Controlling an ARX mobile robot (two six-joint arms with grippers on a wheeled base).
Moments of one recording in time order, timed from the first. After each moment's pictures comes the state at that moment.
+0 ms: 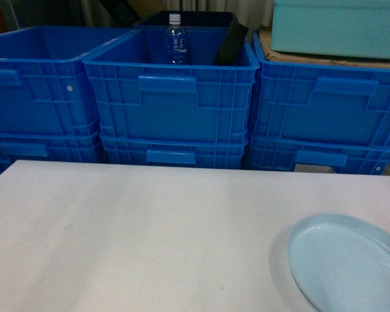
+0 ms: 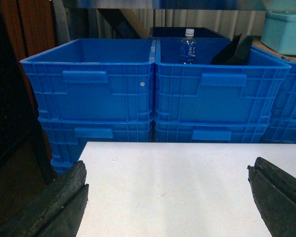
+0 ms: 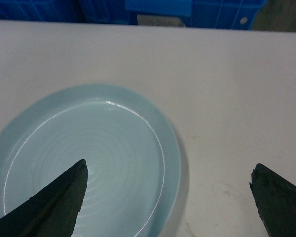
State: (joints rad) left arm 0.00 0.01 0.01 0.00 0.00 0.00; right arm -0.23 1.73 0.34 0.86 -0.30 -0.11
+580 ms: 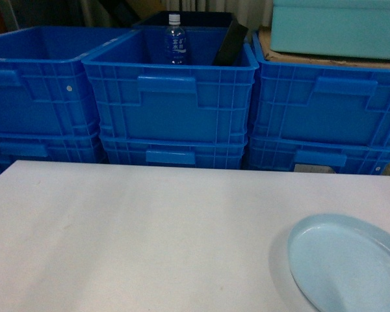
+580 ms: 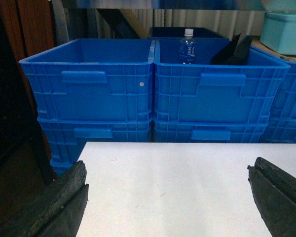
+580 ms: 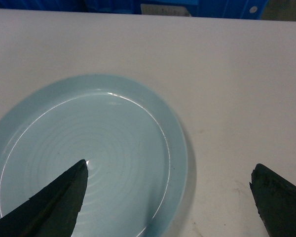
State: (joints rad) left arm 0.00 0.01 0.01 0.00 0.00 0.00; right arm -0.20 1.84 0.35 0.92 -0.30 -0.11
